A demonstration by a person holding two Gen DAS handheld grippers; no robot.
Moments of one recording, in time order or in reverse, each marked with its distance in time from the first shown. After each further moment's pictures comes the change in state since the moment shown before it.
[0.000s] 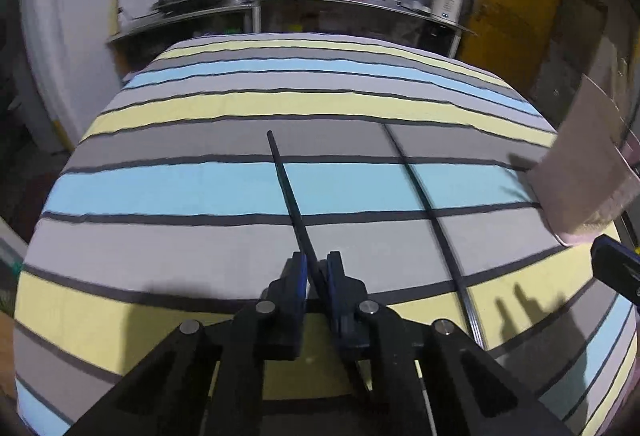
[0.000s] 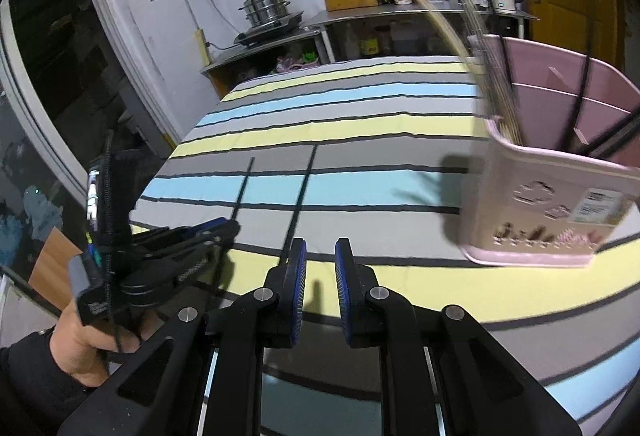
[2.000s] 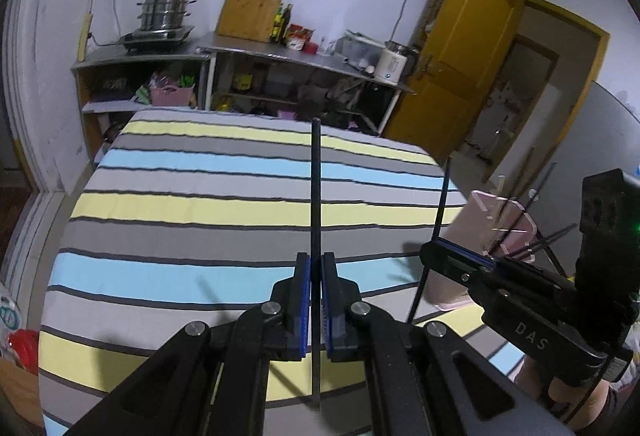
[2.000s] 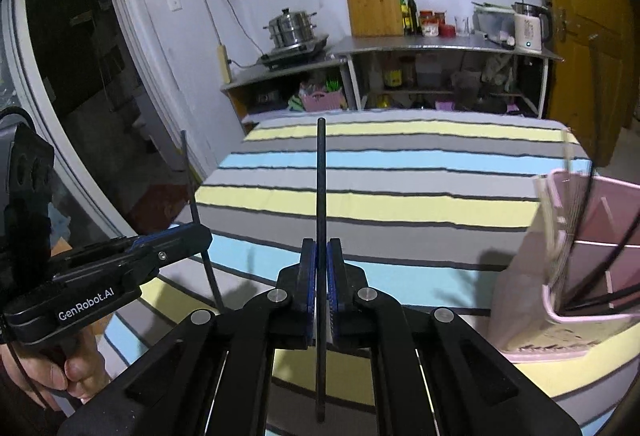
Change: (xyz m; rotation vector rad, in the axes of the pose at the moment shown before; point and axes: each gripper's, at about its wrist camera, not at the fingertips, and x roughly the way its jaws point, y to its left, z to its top) left arm -0.115 -0.006 0.067 -0.009 -0.148 -0.268; right arm -0.011 0.038 0.073 -0.055 -0.093 0.016
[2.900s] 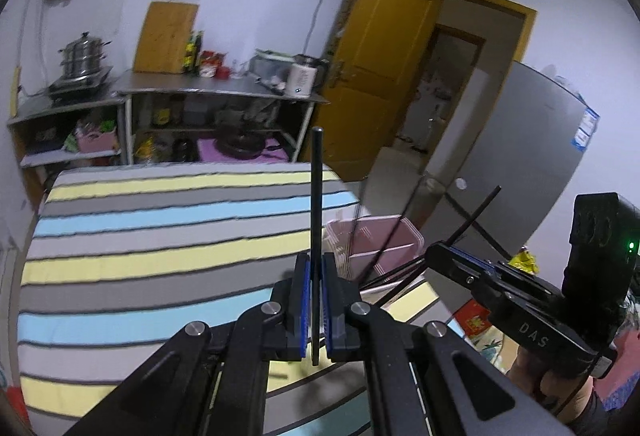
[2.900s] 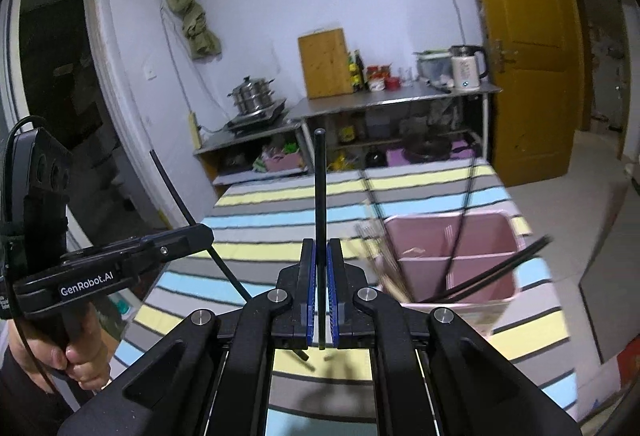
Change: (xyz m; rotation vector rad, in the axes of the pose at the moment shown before) left arm -0.040 -0.131 0.037 0.162 -0.038 -0.223; right arm -0.143 -0.054 0.009 0.084 -0.212 -0.121
